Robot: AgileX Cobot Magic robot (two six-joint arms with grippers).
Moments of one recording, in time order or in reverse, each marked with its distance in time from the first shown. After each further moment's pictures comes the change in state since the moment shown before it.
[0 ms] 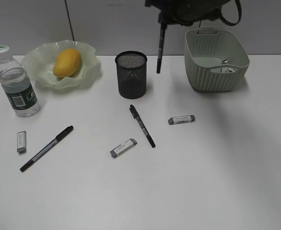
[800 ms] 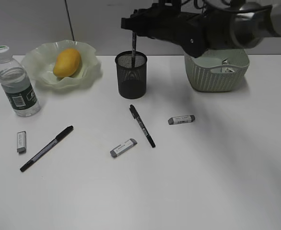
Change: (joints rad) left arm 0.000 0.000 0.000 0.000 0.000 0.000; right arm 0.027 0.245 -0.003 -0.126 -0.636 -0.050
